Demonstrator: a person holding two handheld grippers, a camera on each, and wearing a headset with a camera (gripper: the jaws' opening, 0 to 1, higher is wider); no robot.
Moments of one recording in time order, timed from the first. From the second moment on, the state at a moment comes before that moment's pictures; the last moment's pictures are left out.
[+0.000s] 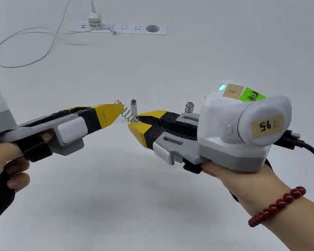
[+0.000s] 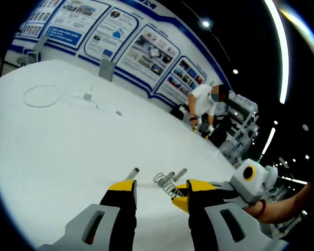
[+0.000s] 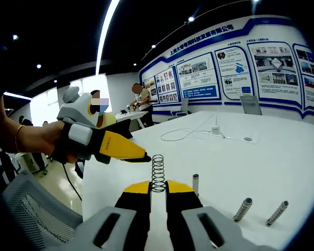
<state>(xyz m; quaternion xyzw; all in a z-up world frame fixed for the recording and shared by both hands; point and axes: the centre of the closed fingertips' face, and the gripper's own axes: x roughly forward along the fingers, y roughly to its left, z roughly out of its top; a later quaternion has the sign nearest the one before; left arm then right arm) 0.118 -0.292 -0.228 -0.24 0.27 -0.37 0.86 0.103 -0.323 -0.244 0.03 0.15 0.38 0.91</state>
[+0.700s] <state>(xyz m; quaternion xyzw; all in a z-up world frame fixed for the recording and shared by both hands) 0.112 -0.306 -0.217 -0.27 0.27 -0.40 0.83 0.095 -0.316 -0.228 0.03 0.12 0.40 0.91</state>
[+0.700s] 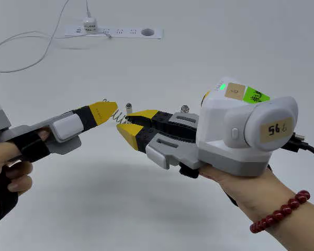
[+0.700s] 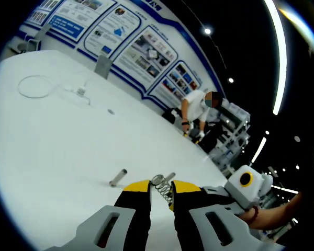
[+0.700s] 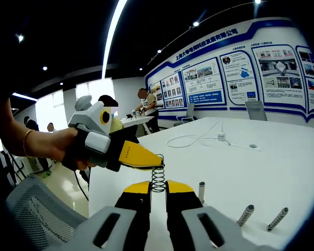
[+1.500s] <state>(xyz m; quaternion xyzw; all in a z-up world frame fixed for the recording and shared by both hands) 0.112 -0.314 -0.204 -0.22 0.24 -0.42 0.85 0.096 -0.322 -0.222 0.00 0.12 0.39 0.91</state>
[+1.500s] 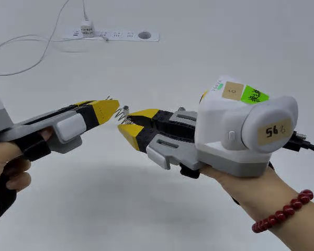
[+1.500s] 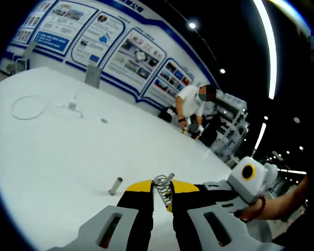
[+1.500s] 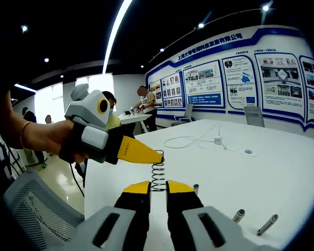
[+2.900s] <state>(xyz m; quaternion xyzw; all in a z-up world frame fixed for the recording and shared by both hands) 0.146 -0.332 -0.191 0.11 0.07 -0.42 0.90 0.076 -0.403 -0.250 0.02 0.22 0.28 0.93</state>
